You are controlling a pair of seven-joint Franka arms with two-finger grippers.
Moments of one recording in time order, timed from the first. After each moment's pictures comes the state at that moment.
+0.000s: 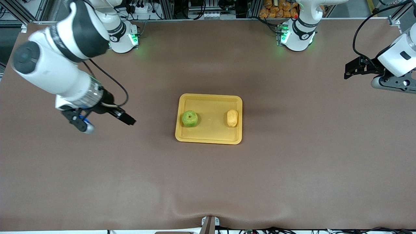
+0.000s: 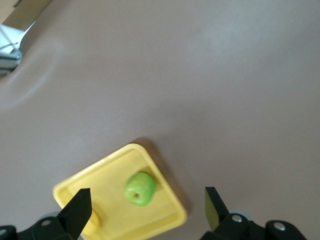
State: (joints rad) left arm -0.01 -0.02 -0.08 -1.60 0.03 1.50 0.10; right arm 0.02 0.18 0.26 -1.61 0.14 1.86 0.80
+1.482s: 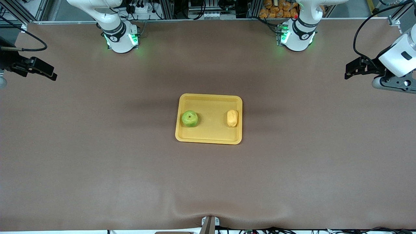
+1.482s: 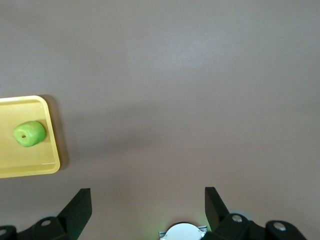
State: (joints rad) left arm -0.01 -0.02 -0.08 -1.60 0.02 1.51 0.10; right arm -0.02 0.04 0.06 -1.39 0.00 1.33 0.16
